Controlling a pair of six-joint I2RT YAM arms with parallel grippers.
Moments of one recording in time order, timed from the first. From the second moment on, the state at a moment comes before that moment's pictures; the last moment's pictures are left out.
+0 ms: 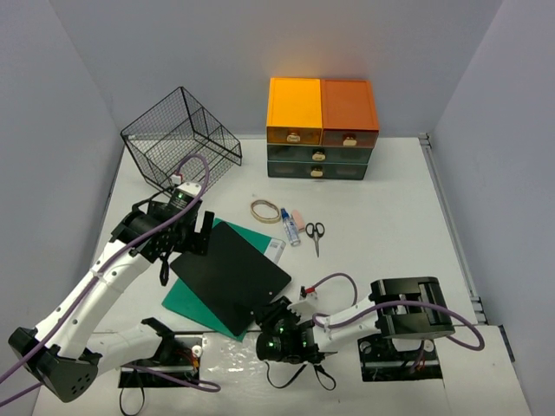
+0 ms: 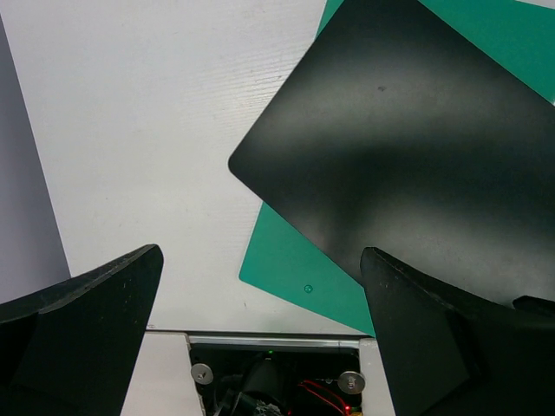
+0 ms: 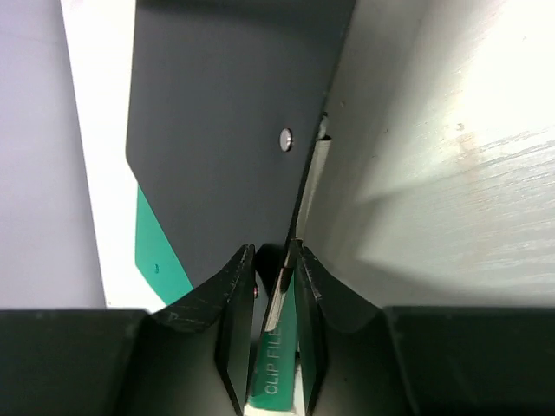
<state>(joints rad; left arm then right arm) -0.56 1.08 1.20 -1.17 -0.40 -0.28 1.64 1.69 0.62 0.06 0.96 2.03</state>
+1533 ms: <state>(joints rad) -0.56 0.89 1.44 -1.09 -0.60 -0.24 1.12 1.81 1.95 -0.61 0.71 1.07</state>
